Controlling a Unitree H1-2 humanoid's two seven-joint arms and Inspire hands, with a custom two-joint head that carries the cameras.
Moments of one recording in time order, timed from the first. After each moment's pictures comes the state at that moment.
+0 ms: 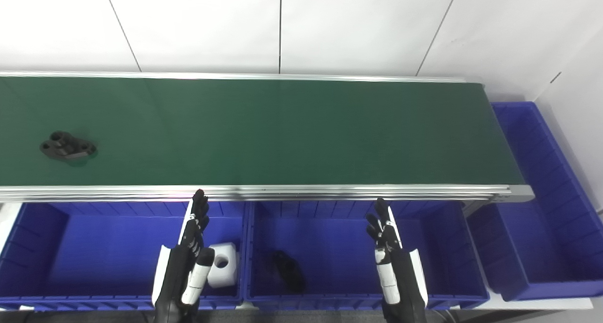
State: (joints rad) left arm 0.54 -0.05 -0.16 -0.22 0.12 -0.30 -0.02; right arm 0.53 0.04 0.23 -0.20 -0.13 -0.23 -0.07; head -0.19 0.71
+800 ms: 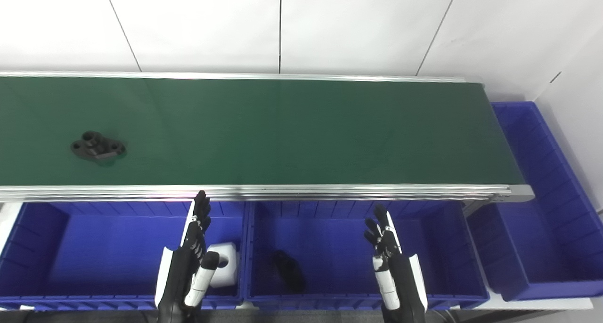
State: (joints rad) left arm 0.52 -0.05 -0.17 -0.14 0.11 -0.36 0.00; right arm 0.53 0.03 0.22 -0.13 -0.12 -0.30 -0.07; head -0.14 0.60
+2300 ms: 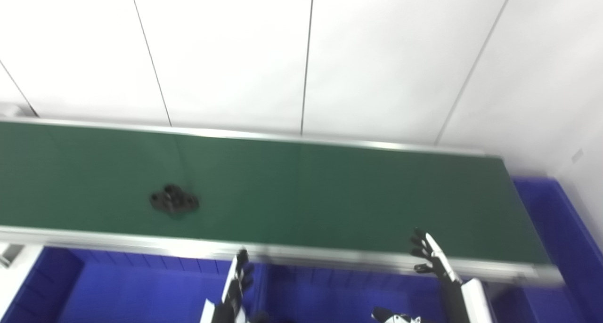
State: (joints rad) left arm 0.42 -0.07 -0.27 0.05 0.20 -0.43 0.17; right arm 0.18 -0.09 0.07 -0.30 -0.59 -0.19 -0.05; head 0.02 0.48
